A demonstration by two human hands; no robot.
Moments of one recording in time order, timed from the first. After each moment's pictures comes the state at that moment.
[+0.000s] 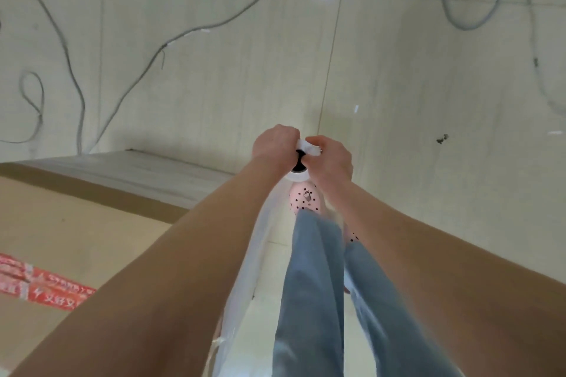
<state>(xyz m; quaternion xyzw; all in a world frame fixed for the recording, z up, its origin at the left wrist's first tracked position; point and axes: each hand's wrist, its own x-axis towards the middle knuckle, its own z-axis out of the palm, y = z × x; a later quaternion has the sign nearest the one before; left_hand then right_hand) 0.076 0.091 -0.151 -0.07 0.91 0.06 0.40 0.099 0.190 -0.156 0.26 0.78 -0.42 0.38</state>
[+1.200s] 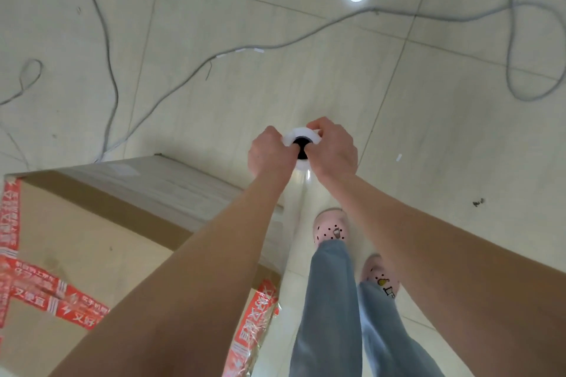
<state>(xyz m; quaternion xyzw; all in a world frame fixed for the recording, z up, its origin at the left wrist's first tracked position) 0.013 -0.043 -0.148 -0.41 0.84 0.23 0.27 -0.012 0.051 -0.152 0.12 0.86 -0.34 0.37</state>
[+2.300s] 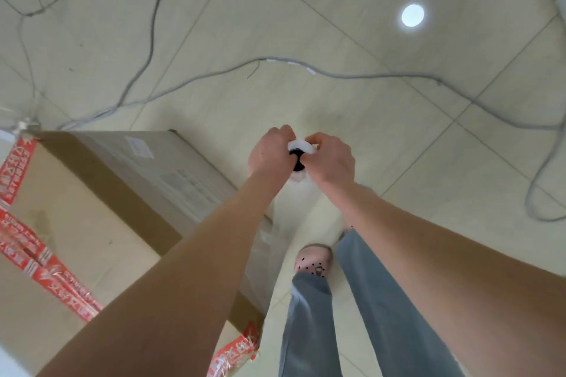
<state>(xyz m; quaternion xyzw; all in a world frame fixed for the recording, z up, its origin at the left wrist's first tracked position) -0.038 -0.142 -0.159 -0.42 0.82 0.27 0.29 -0.096 -0.055 -0.157 -0.04 0.85 -0.24 0.47</state>
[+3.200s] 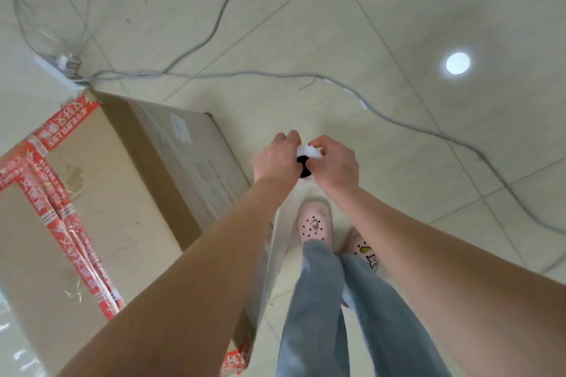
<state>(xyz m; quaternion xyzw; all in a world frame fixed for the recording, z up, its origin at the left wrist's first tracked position) -0.019 -0.219 -0.143 -0.51 0.78 0.26 0.25 -0.098 -0.154 -0.149 -0.17 0.83 -0.20 0.50</state>
